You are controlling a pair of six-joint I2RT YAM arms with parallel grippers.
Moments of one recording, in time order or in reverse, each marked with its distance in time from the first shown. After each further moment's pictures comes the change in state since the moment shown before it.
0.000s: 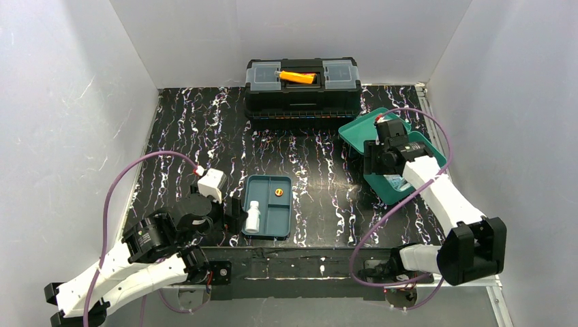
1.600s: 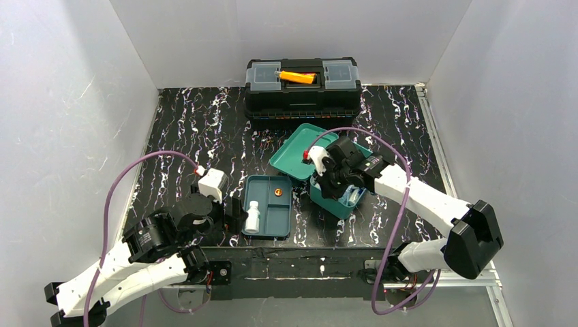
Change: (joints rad) left arm 0.000 0.006 0.000 0.000 0.000 0.003; right arm 0.455 0.069 -0.018 0.079 -0.385 -0.389
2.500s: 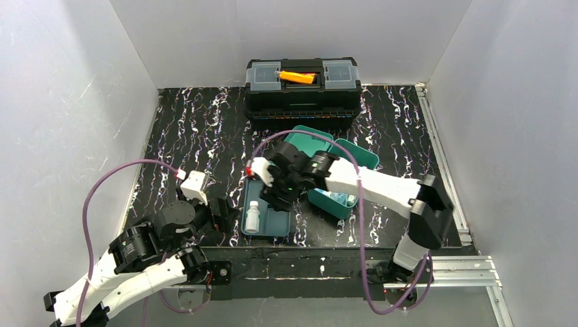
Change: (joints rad) left arm 0.000 -0.123 0.000 -0.011 -0.064 -0.015; right arm 0.317 0.288 0.319 -0.001 -0.054 -0.131
